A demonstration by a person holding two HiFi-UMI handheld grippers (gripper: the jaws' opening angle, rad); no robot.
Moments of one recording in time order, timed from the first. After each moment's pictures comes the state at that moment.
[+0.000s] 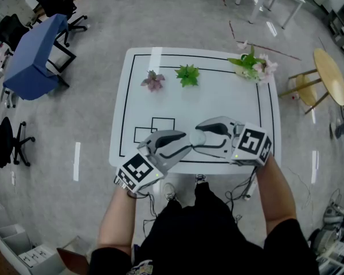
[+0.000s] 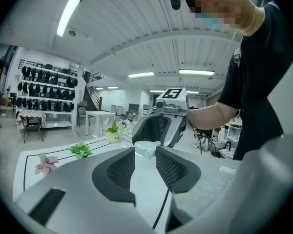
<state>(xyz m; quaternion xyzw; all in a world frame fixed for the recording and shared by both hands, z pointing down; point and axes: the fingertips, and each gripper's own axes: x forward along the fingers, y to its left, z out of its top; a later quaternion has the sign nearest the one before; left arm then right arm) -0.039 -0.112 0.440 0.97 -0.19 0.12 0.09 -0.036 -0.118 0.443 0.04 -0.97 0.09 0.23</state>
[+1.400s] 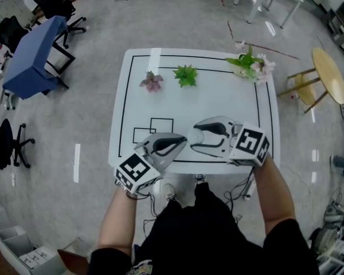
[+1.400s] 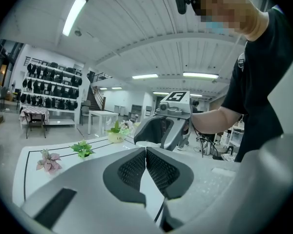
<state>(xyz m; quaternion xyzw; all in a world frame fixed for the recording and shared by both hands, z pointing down) -0.043 -0.114 0.439 0.96 -0.21 0.11 0.12 -0.035 -0.120 0.442 0.07 -0.97 0.10 0.22</state>
